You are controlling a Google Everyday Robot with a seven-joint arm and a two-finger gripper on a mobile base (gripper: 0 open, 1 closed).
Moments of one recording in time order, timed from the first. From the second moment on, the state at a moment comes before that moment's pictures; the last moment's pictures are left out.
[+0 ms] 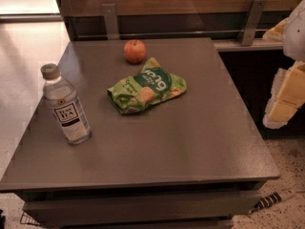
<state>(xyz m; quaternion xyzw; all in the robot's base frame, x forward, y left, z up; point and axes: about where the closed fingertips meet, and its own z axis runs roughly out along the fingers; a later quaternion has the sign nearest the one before) 0.438 -0.215 0.983 -0.60 0.78 -0.04 0.17</state>
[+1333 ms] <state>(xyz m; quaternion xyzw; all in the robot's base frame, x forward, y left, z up) 0.469 -0.122 0.934 -0.65 0.66 0.13 0.36</state>
